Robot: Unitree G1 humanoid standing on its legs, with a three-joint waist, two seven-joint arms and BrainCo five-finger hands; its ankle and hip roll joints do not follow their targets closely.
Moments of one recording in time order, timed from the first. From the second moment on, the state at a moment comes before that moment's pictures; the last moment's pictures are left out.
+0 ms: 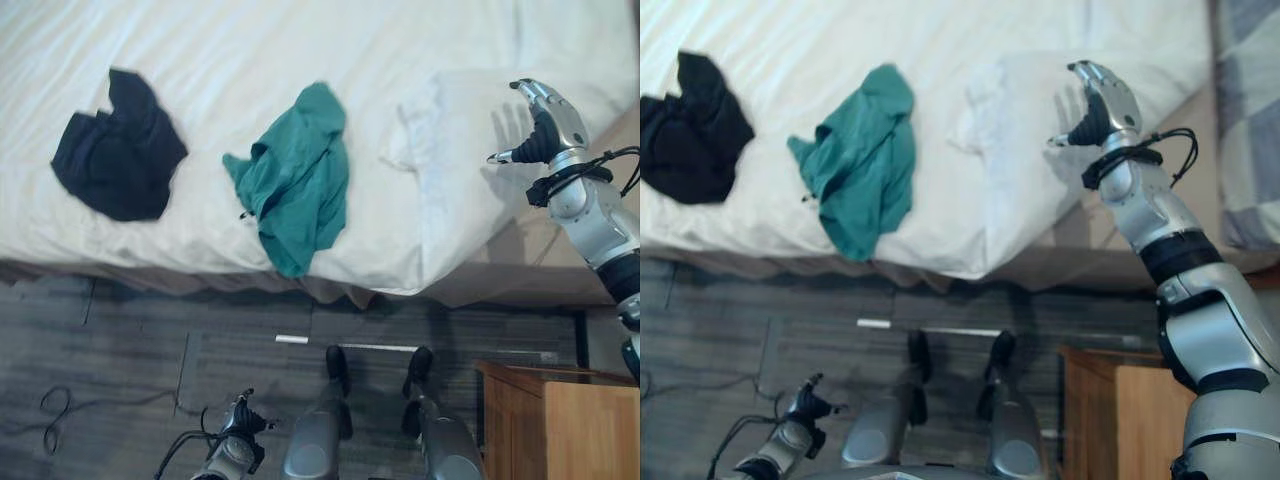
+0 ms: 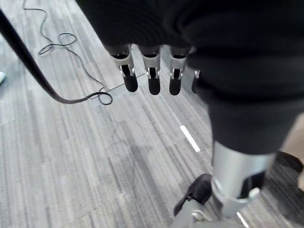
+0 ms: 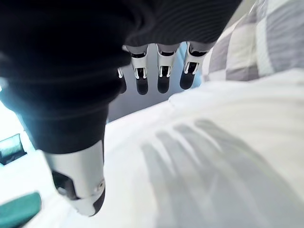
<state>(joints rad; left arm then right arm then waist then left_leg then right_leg) -0.09 0.30 -0.31 1.12 0.13 -0.05 0.20 -1.05 -0.83 0.62 0.68 -0.27 -0.03 -0.29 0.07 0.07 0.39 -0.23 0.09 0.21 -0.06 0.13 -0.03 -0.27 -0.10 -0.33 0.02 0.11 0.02</state>
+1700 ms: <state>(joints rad) -0.03 0.26 -0.22 1.15 0.00 0.03 0.20 -0.64 -0.76 0.05 0.51 0.17 -0.07 -0.50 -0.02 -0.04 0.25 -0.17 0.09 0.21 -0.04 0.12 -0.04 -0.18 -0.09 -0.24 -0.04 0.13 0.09</state>
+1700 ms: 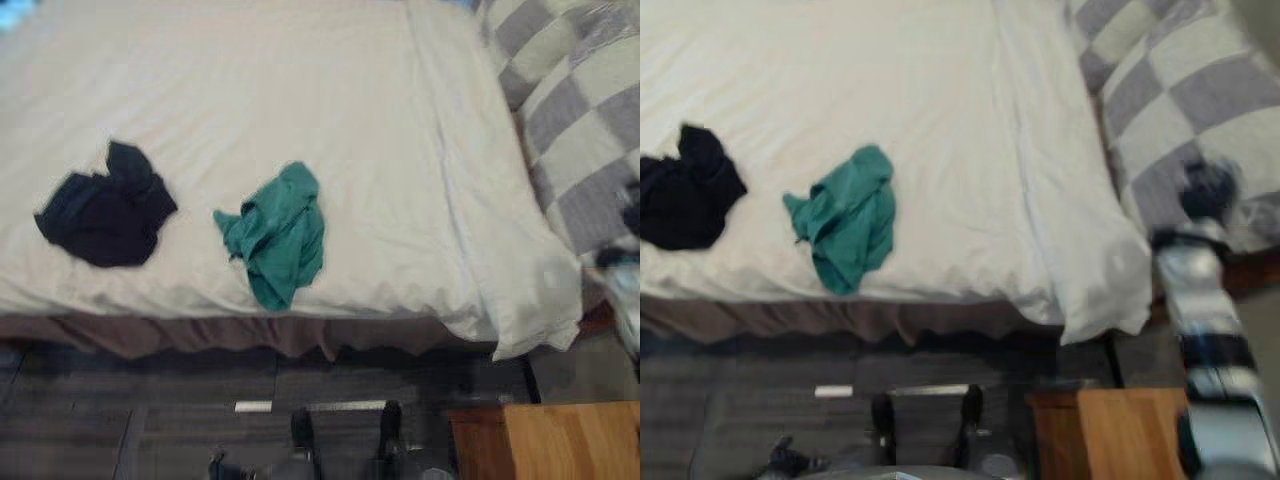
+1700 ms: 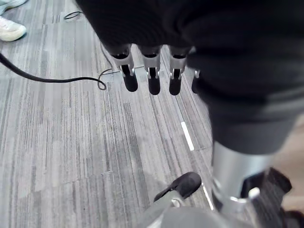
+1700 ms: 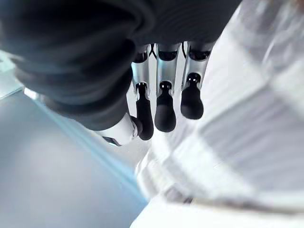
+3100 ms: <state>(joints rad) -0.08 0.23 -0.20 1.19 -0.05 0.01 0.19 -0.04 -0.30 0.17 1.16 0.10 0.01 -0.23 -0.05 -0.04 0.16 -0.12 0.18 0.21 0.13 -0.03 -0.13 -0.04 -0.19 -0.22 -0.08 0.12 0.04</state>
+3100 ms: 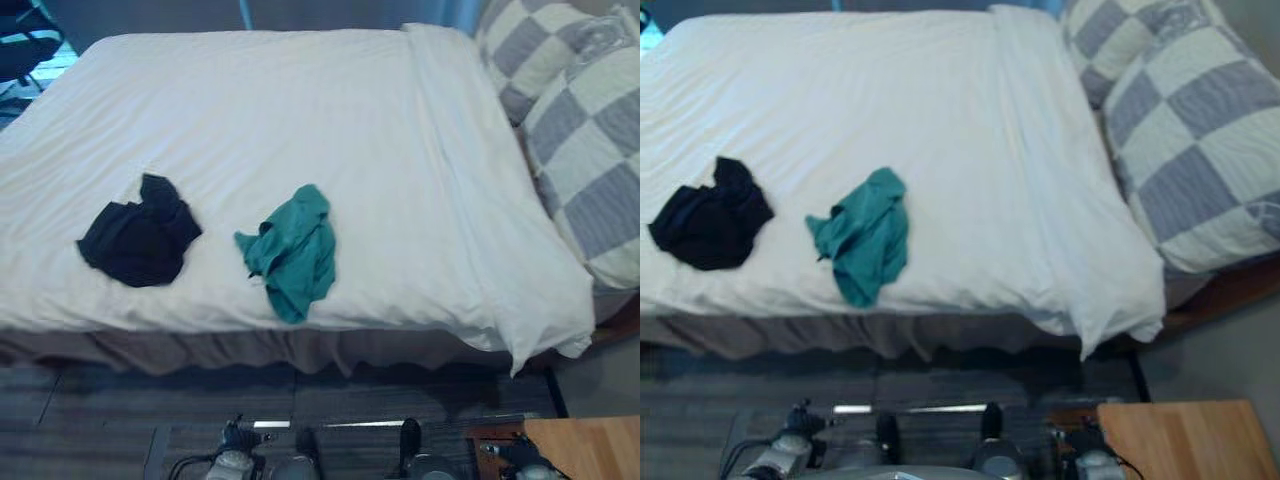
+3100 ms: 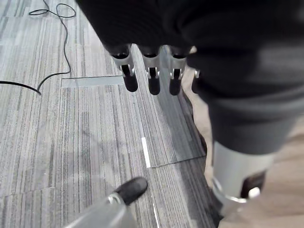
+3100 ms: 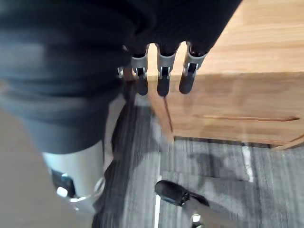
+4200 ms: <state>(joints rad) -0.20 0.17 -0.36 1.08 0.11 -0.01 0.21 -0.24 -0.26 0.42 1.11 -0.12 0.02 -0.17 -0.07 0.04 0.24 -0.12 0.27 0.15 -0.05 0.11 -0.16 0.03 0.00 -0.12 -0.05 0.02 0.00</state>
